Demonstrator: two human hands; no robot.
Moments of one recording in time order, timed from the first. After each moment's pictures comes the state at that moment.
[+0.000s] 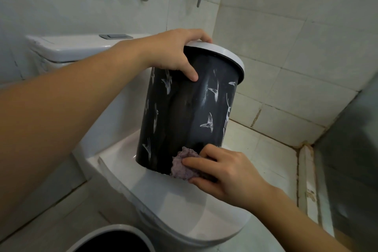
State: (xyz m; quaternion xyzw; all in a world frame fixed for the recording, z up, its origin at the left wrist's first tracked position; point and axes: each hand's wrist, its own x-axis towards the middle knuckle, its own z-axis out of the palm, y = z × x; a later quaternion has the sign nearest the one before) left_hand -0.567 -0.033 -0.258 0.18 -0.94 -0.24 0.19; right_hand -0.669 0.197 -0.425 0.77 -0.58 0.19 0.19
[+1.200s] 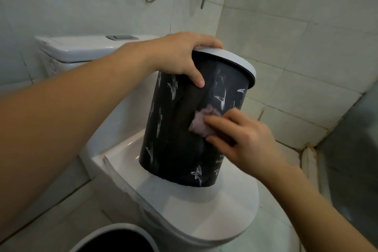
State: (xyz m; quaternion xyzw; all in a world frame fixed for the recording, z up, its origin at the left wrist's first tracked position) left_hand -0.560 -0.022 -0.259 0.16 -0.95 -0.21 0.19; right_hand -0.686 0.183 -0.381 0.71 -0.61 0.22 0.28
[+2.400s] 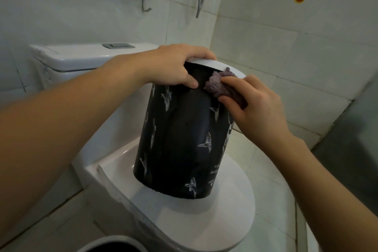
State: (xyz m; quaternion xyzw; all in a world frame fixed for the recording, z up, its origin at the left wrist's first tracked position) left_hand -0.552 -0.022 -0.261 0.17 -0.95 -0.21 0.18; right_hand -0.708 0.154 -0.329 0.61 -0.65 0.31 0.34
